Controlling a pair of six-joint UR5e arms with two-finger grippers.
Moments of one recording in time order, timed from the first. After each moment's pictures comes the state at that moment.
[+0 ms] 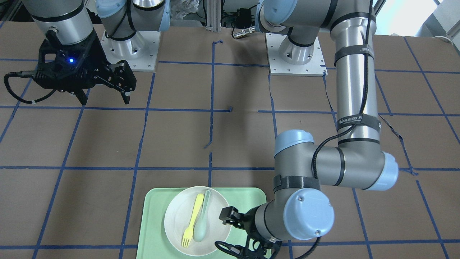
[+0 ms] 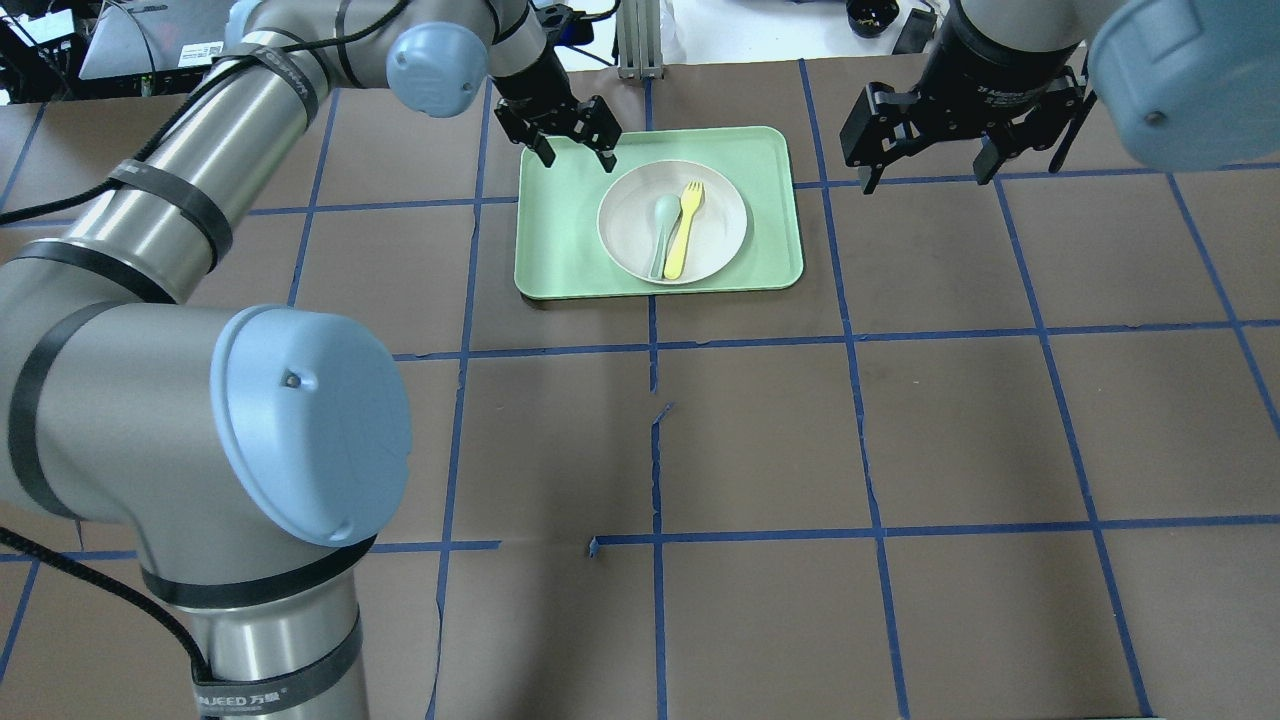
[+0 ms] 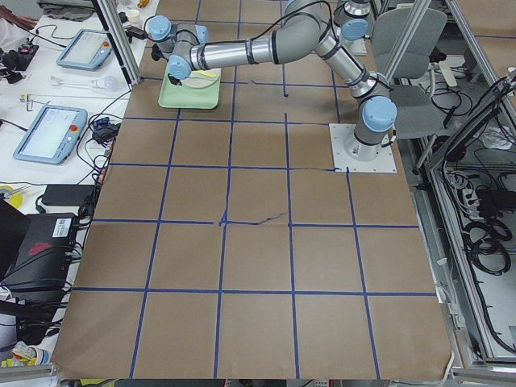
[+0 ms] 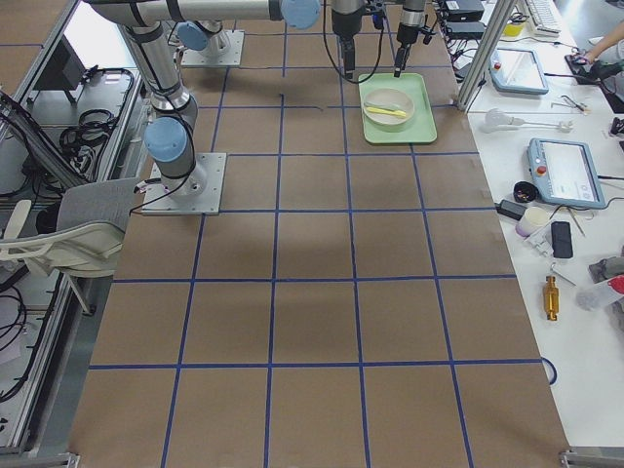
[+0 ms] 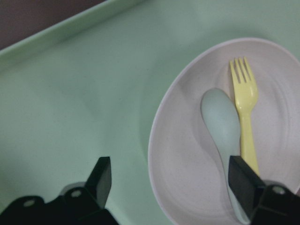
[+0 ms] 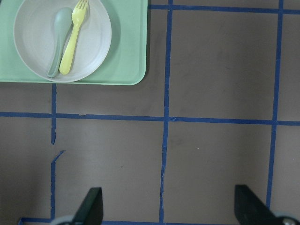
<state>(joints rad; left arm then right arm) -1.65 -2.37 -0.97 -1.43 1.32 0.27 1.59 -1.54 1.53 -1.67 -1.57 -0.02</state>
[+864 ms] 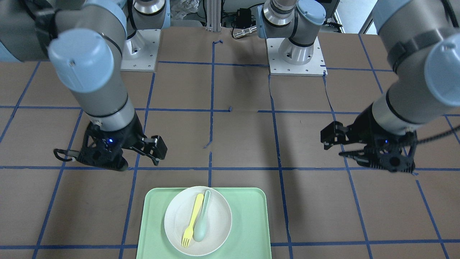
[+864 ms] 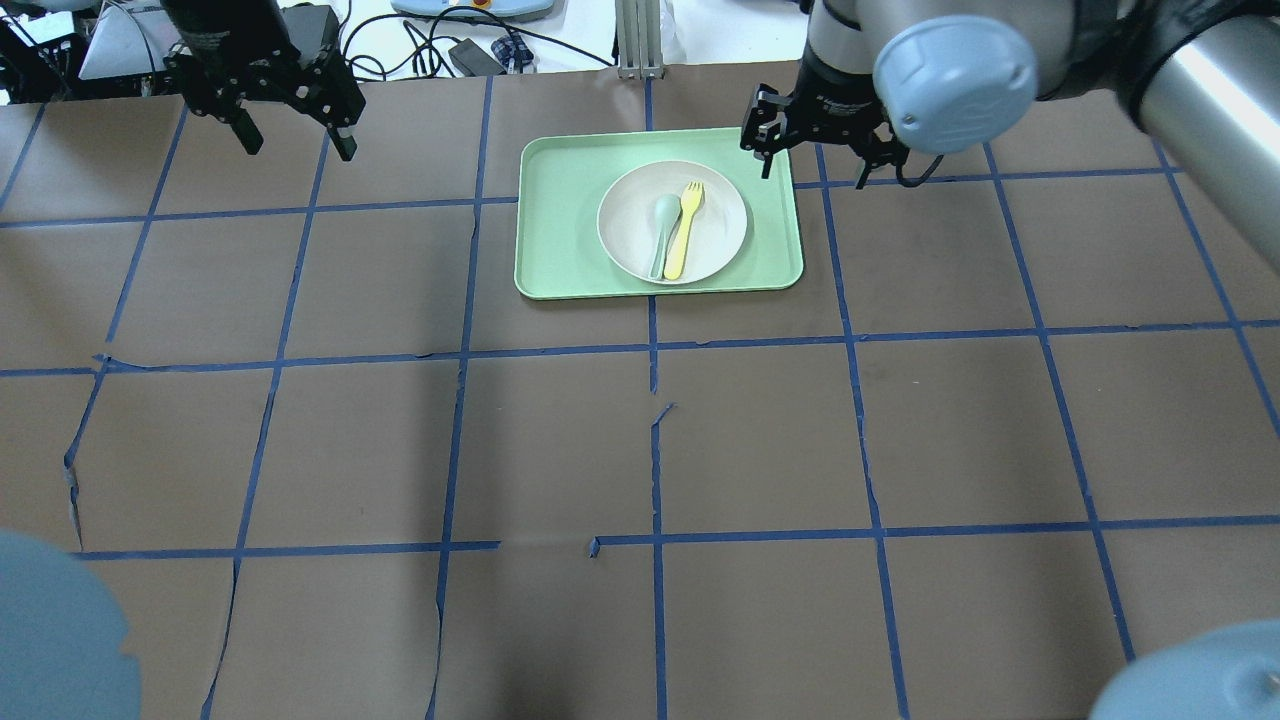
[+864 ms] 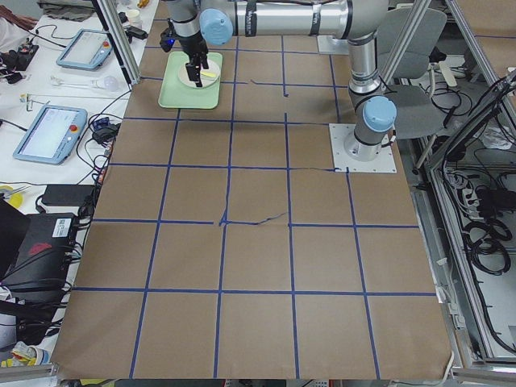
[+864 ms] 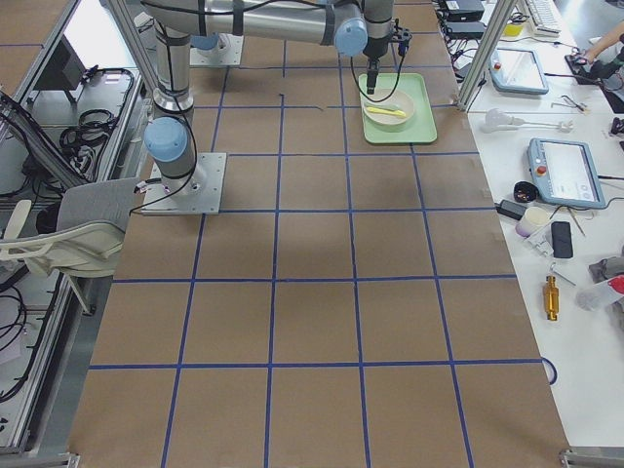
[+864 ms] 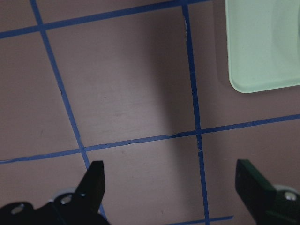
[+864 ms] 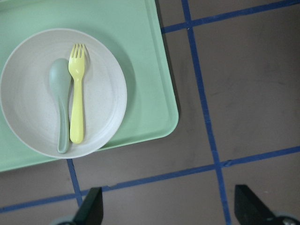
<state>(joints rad) -1.48 -1.86 -1.24 -1.72 1.61 0.20 1.70 -1.20 1.45 -1.91 -1.57 0.36</state>
